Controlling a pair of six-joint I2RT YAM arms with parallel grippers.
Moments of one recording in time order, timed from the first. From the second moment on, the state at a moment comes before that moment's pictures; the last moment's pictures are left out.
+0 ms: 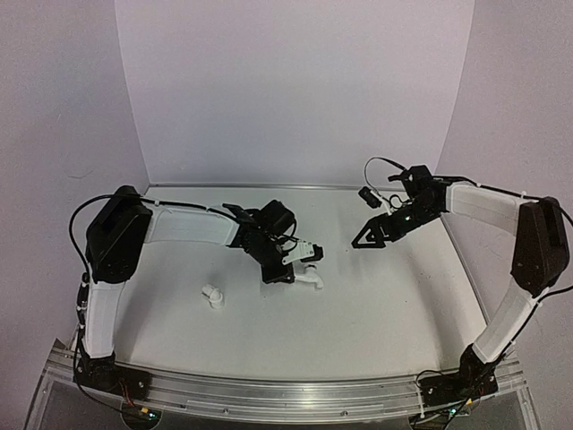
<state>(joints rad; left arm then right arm) -0.91 2.13 1.57 -0.50 0.17 0.55 0.30 1.70 1.28 -0.69 -0.72 -0.26</state>
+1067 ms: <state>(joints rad) -1.13 1.80 1.42 -0.23 -0.12 0.64 0.47 1.66 1.33 -0.81 -1.00 -0.29</state>
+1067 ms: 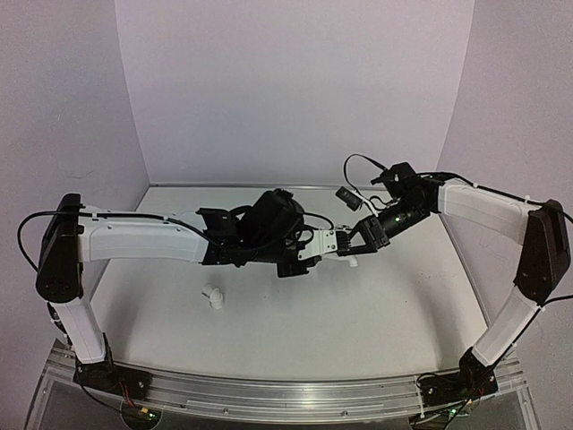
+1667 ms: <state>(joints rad) -1.17 1.78 1.39 -0.15 -0.18 0.63 0.47 1.66 1.33 -0.81 -1.06 -0.29</state>
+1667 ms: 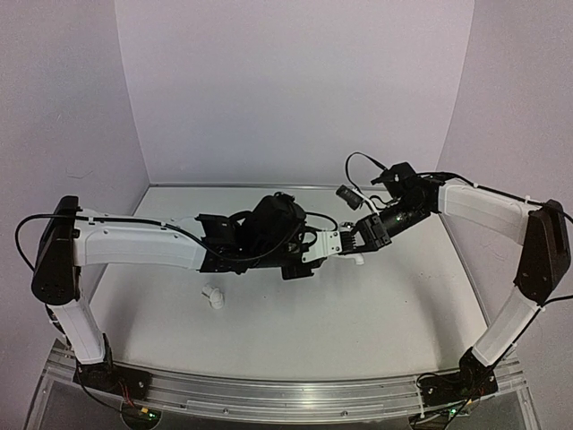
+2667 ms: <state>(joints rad) -1.18 1.75 1.36 0.03 -0.27 0.57 0.47 1.56 1.32 -0.61 -1.05 -0.08</state>
